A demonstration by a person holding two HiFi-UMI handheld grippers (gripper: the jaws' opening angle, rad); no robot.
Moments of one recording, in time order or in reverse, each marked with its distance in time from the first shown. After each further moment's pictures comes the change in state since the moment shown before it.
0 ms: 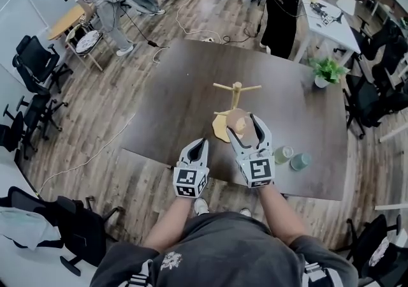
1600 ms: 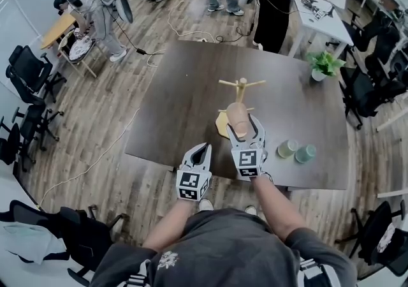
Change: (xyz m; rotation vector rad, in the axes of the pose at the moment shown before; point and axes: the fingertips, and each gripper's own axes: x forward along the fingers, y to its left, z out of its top) left arm -0.016 0.006 -0.022 0.025 0.033 -0.104; right arm 0.028 0.010 -0.082 -0.120 0.208 -0.165
